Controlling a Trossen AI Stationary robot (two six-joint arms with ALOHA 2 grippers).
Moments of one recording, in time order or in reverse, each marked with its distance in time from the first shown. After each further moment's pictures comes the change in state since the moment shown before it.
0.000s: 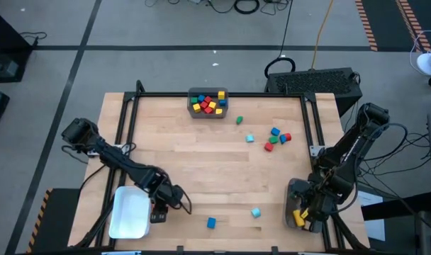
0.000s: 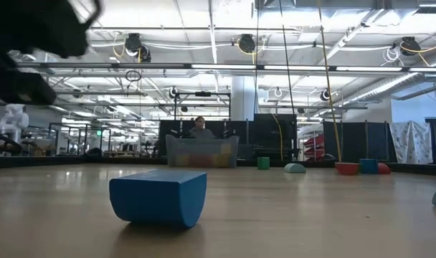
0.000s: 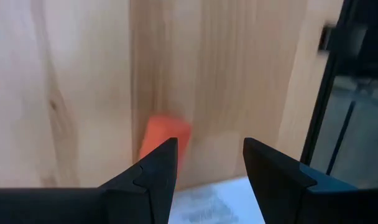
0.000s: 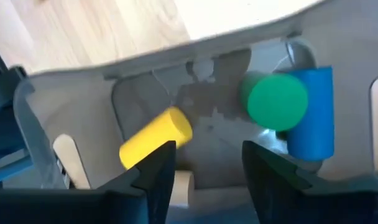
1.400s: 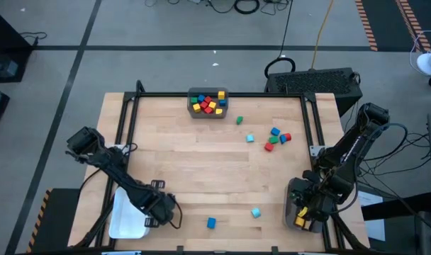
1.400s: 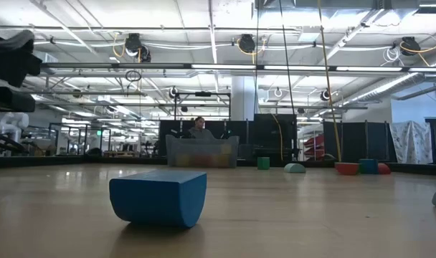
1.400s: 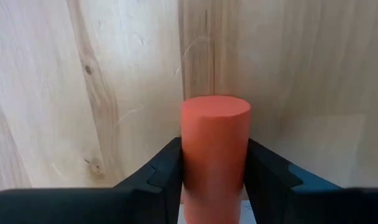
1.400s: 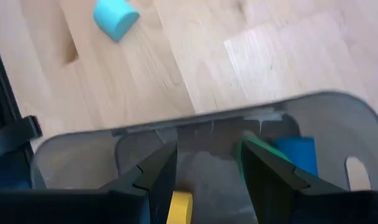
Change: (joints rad) left arm -0.186 0.149 0.003 -0.087 -0.331 -0.019; right arm 0.000 0.000 0.000 0.028 0.216 -0.063
